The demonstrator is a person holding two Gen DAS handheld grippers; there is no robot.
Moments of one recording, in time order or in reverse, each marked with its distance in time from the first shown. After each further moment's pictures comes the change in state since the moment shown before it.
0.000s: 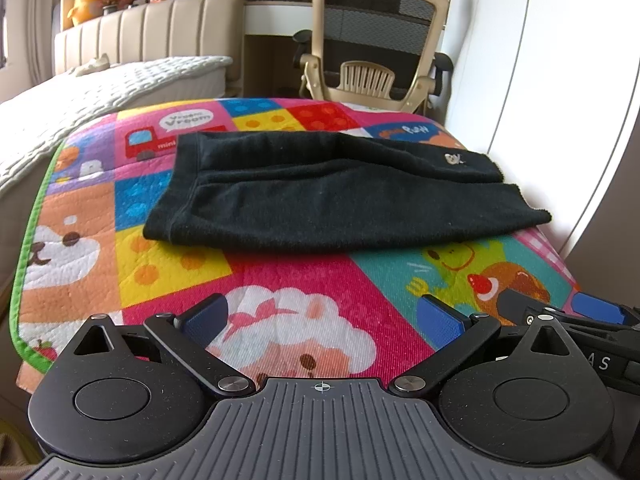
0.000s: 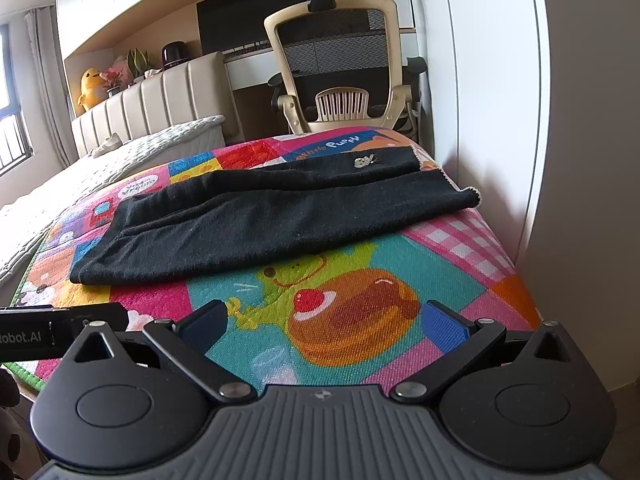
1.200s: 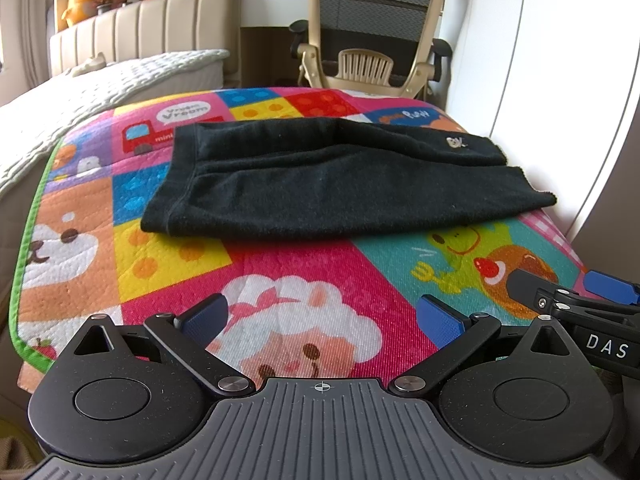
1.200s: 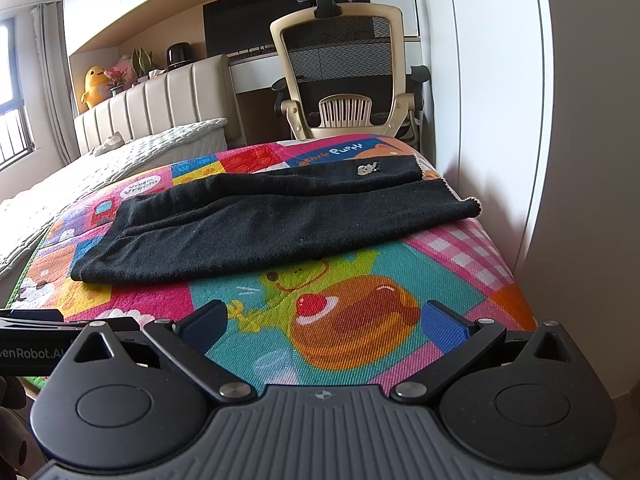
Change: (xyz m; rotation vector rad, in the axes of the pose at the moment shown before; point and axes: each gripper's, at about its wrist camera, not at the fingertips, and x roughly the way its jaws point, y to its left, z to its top) left arm 0.007 -0.001 -0.004 0.028 0.030 0.012; right arm -0.003 0.004 0.000 -0.029 -0.017 -0.003
